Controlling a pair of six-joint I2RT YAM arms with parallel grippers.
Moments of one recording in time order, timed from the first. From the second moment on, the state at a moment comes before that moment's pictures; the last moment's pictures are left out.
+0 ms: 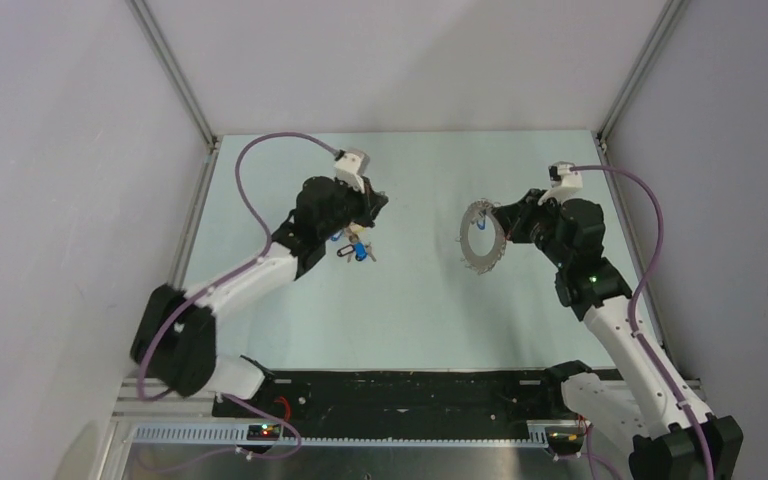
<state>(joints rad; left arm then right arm) -0.59 1.34 0.91 0.28 0.15 -0.12 0.29 0.87 0.79 -0.12 -0.17 0.44</state>
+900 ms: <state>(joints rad) -0.33 1.62 0.90 0.23 0.21 -0.69 0.12 1.62 0.80 0.61 -0.44 0.85</state>
